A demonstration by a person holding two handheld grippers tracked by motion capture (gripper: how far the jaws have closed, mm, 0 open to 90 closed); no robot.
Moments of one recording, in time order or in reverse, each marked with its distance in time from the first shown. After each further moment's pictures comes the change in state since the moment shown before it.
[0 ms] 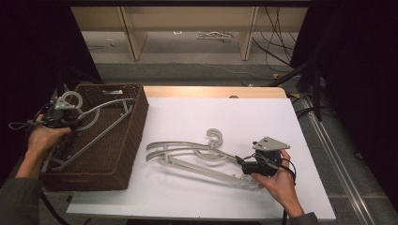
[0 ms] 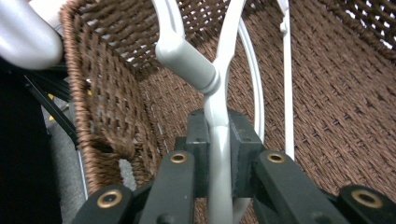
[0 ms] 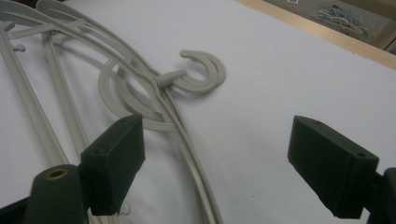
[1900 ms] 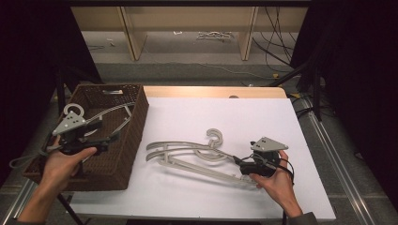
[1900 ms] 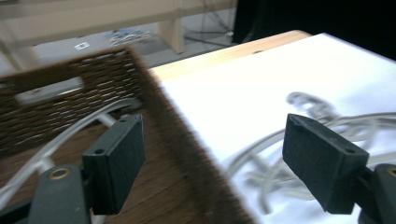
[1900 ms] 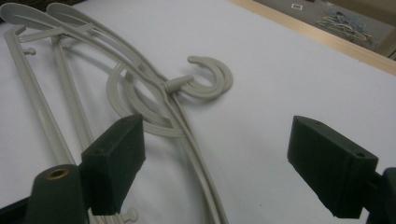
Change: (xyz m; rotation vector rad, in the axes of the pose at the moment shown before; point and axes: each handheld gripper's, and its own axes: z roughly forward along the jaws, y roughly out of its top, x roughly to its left) left arm -0.132 0.013 -0.083 -0.476 -0.287 -0.185; right arm 0.004 0.002 0.002 -0.019 0.017 -0.027
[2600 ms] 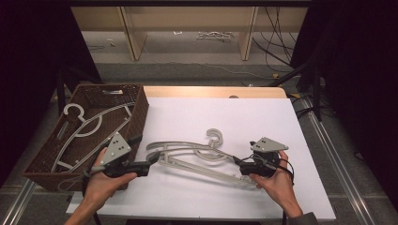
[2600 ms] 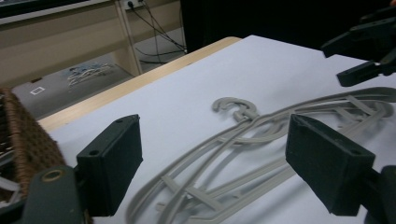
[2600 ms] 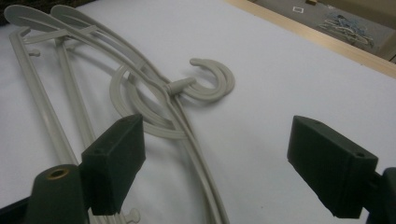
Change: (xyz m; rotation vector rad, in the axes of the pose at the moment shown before) left arm -0.098 -0.021 0.030 -0.060 -0.140 0.166; right arm 0.002 0.001 -0.001 0.004 0.016 0.015
